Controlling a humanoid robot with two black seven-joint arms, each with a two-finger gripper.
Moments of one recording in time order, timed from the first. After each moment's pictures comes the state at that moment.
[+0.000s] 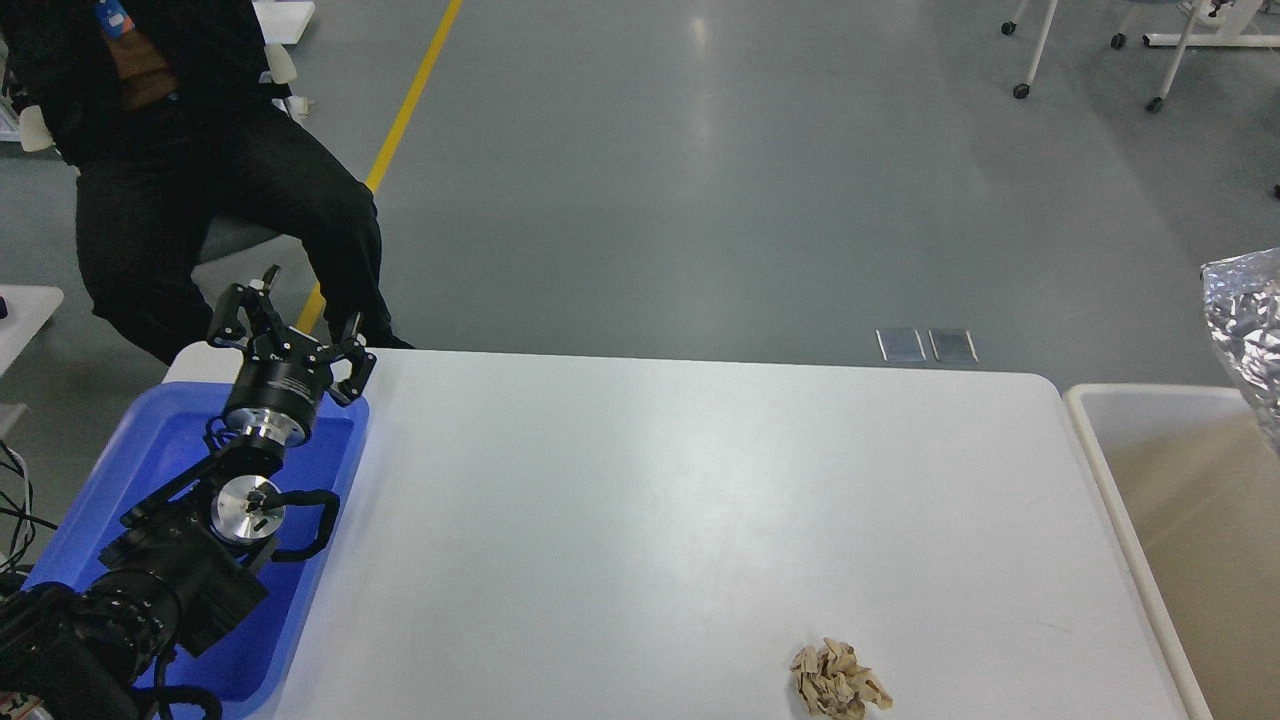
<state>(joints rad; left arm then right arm) -0.72 0.21 -0.75 -0.21 -0.11 -0.59 -0.54 0.97 -0.94 -0.32 0.74 0.02 -0.19 -0.01</state>
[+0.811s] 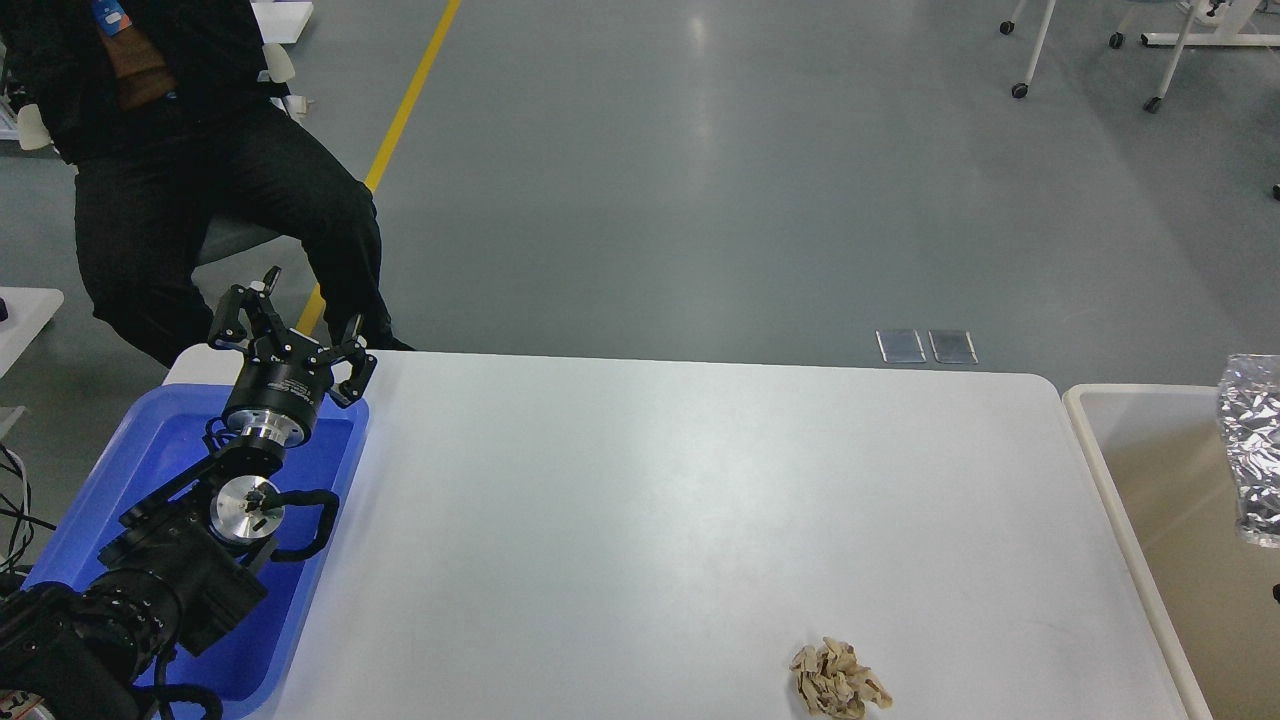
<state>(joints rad) -0.72 0.21 -0.75 -0.21 -0.11 -0.59 -0.54 0.67 -0.59 -0.02 0.30 0.06 -0.25 -0.04</state>
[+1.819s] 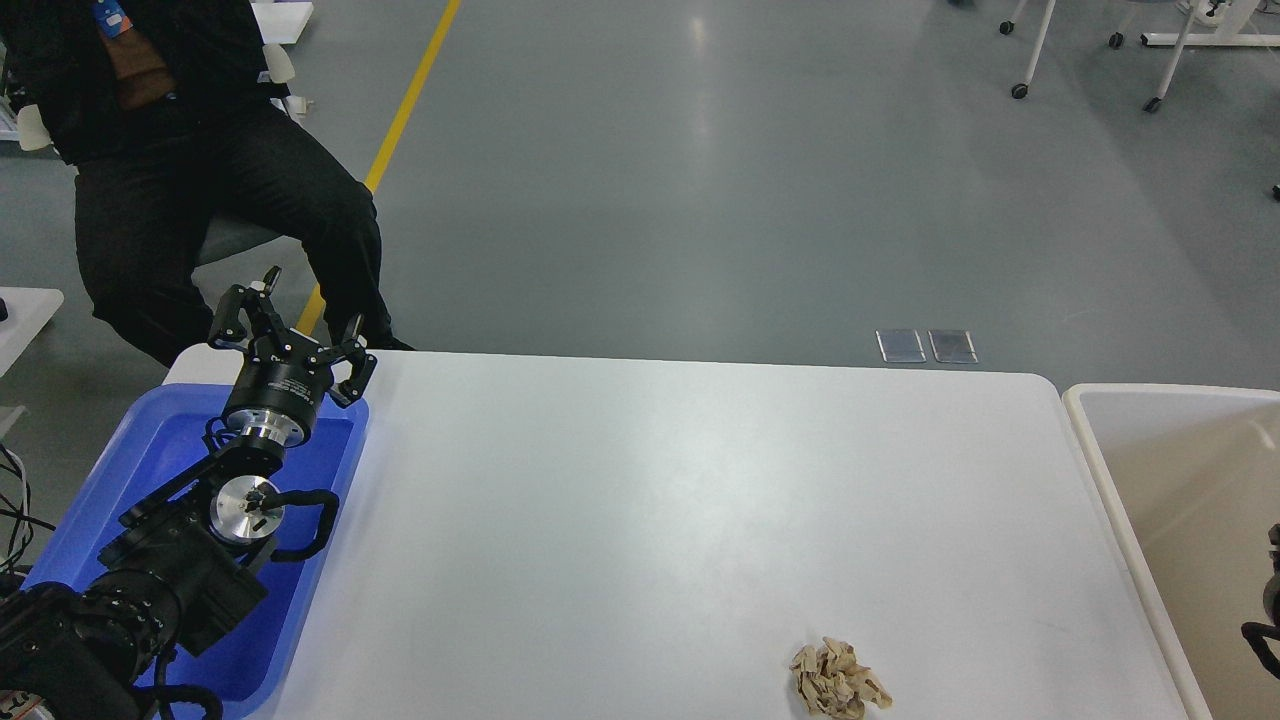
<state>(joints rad) -0.72 0.21 -0.75 -0.21 -0.11 -0.59 -0.54 0.62 -0.55 0.03 0.27 0.01 -0.23 -0.03</state>
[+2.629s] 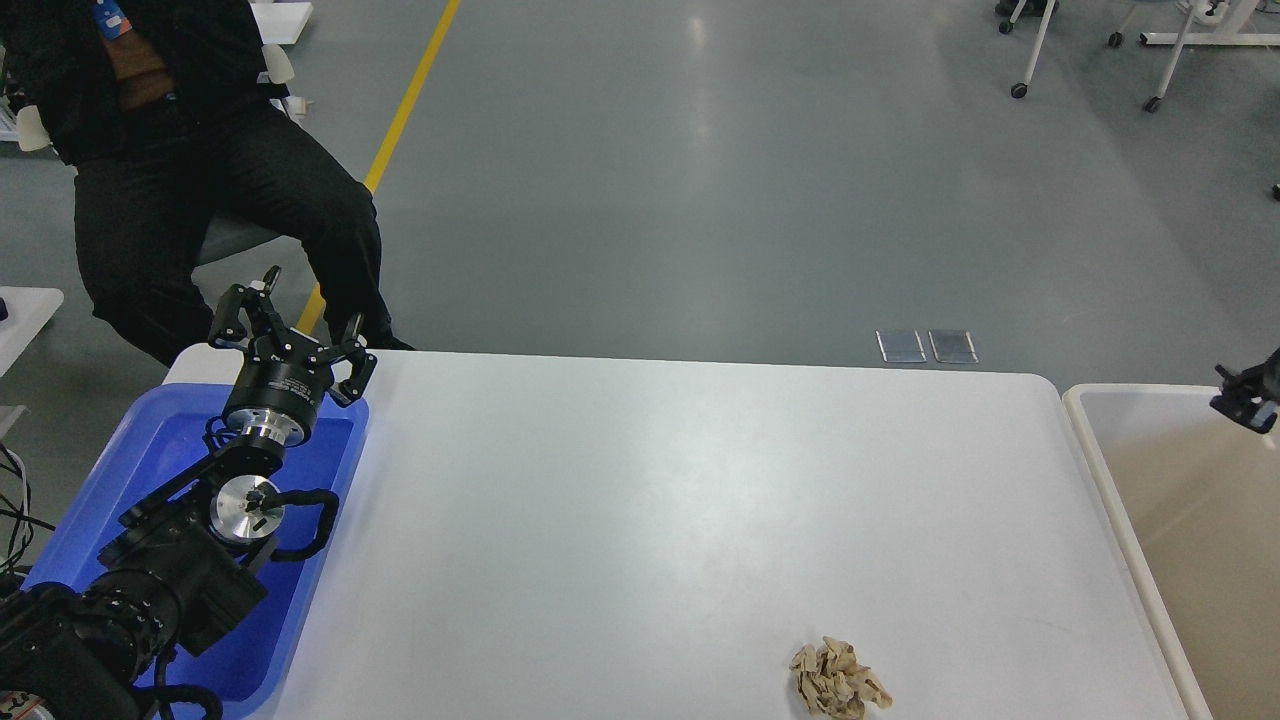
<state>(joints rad) -0.72 0.21 -0.75 -0.21 -0.11 -0.59 -0.54 0.82 -0.71 0.56 0.57 0.18 -0.16 -0.03</state>
